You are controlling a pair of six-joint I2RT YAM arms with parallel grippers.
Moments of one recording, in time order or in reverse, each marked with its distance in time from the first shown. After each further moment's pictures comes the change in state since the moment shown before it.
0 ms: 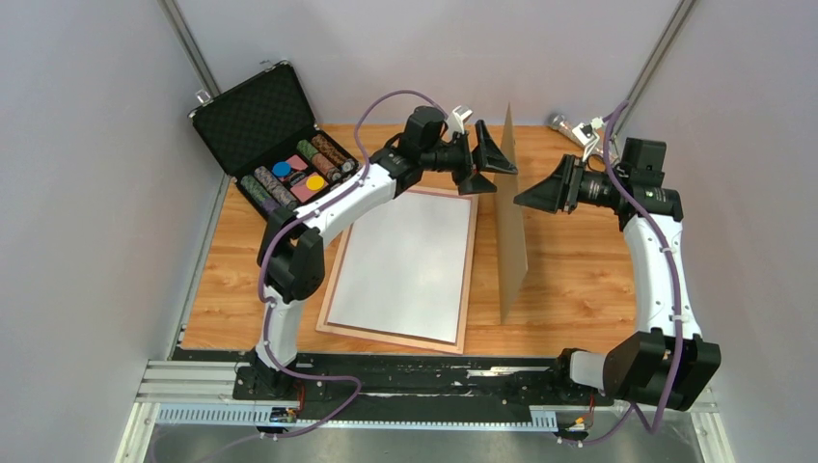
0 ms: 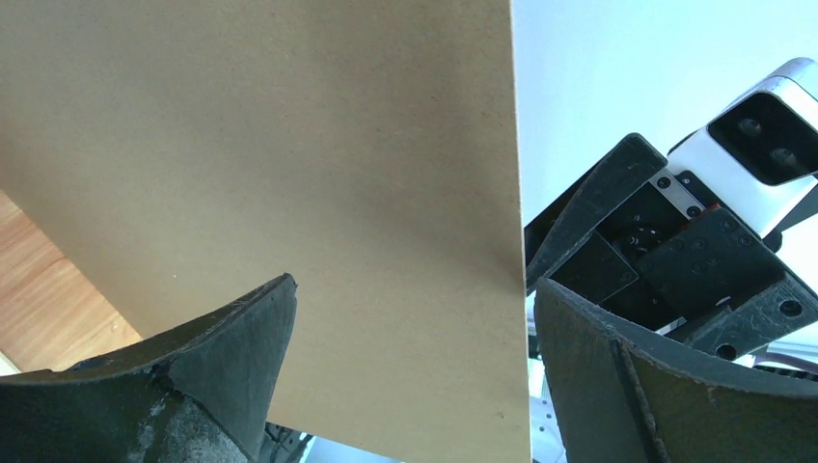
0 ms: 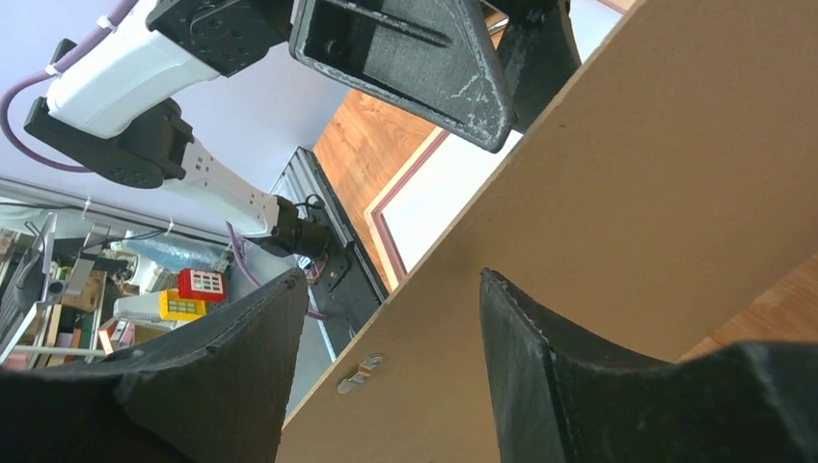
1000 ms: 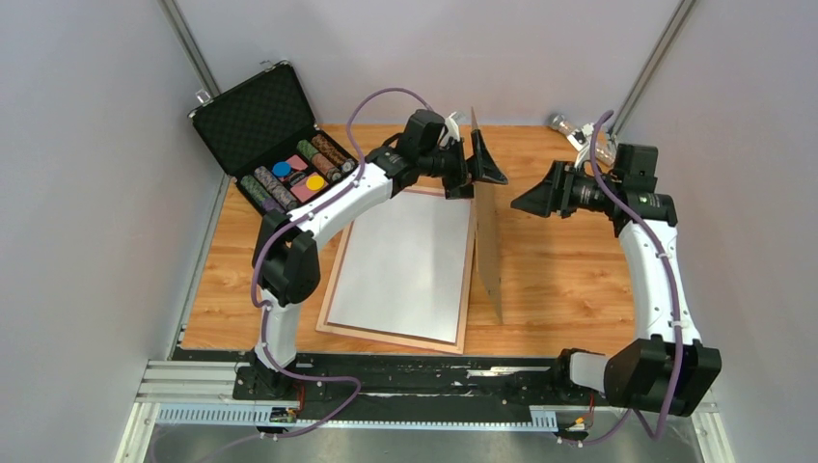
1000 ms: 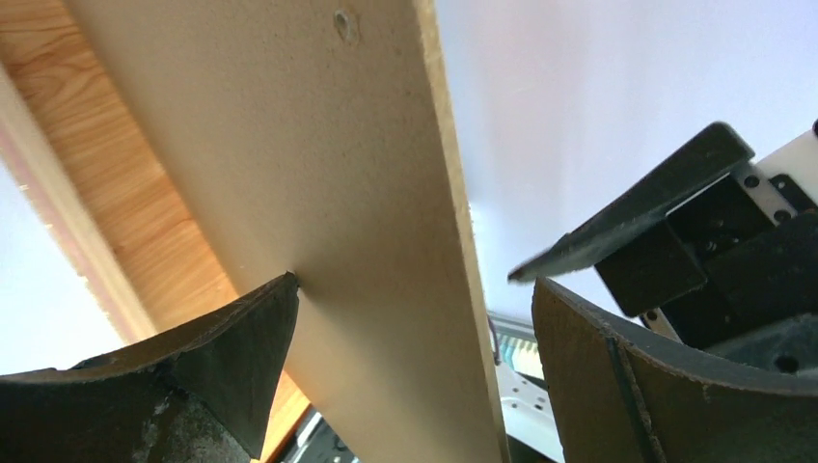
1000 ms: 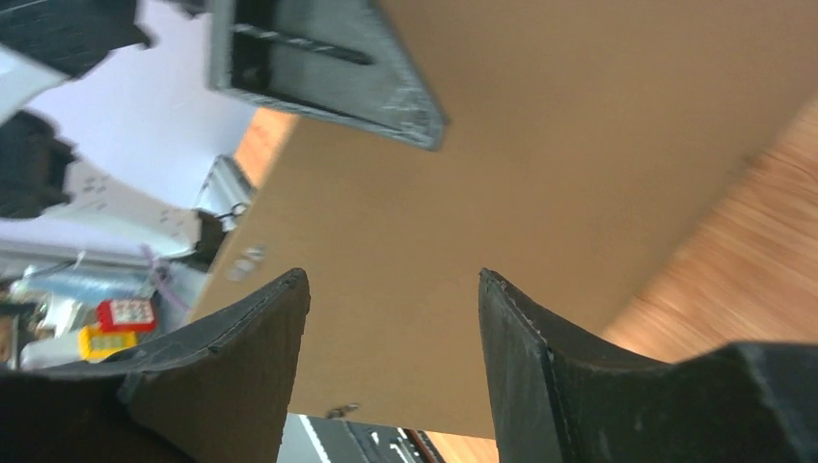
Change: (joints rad) left arm -0.005 -0.047 -0.002 -0.197 -0.119 0.158; right arm 0.050 -0.029 -0.033 0.001 0.156 -0.026
